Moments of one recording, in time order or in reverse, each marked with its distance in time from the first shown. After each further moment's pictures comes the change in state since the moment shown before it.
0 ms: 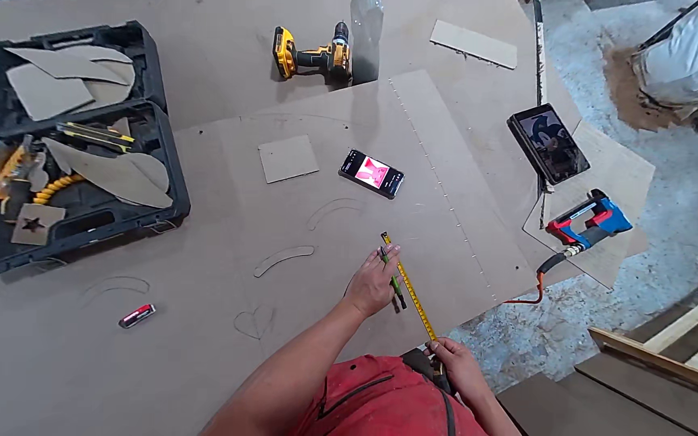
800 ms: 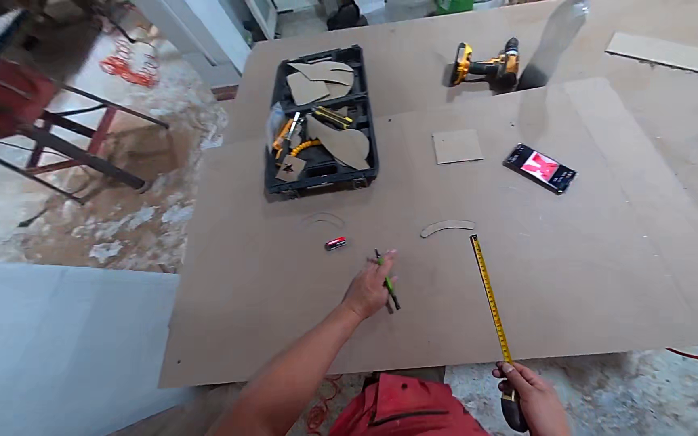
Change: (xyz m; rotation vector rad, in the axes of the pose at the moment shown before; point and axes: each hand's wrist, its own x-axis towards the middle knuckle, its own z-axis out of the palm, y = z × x) left_hand -0.300 -0.166 -0.160 -0.009 0.071 -0.409; right_hand -0.059 0.038 0.199 0.001 0.074 -0.093
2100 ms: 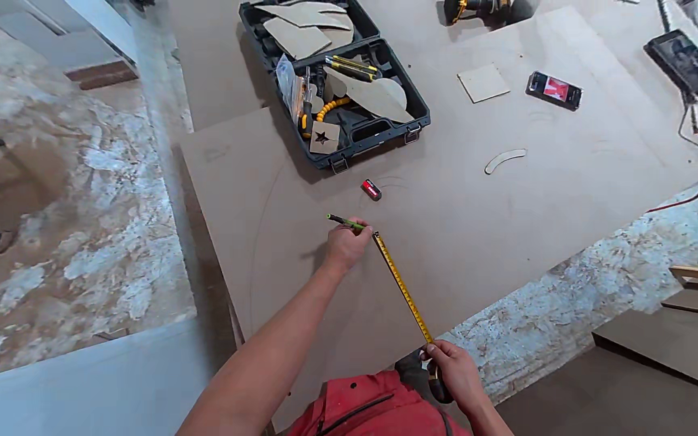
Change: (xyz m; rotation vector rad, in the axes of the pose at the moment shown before) left_hand -0.042 -0.234 -0.173 -0.542 -0.152 -0.355; right_hand -0.163 0.052 0.435 -0.085 -0.005 0.107
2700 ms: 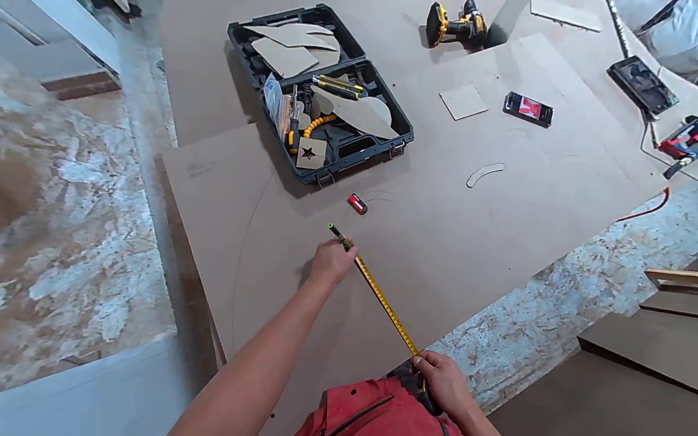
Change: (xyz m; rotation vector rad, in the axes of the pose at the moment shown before) left_hand -0.002 0.026 -0.002 0.445 -0.117 -0.062; right_hand 0.003 -0.008 -0.011 -0.155 -0.061 0.002
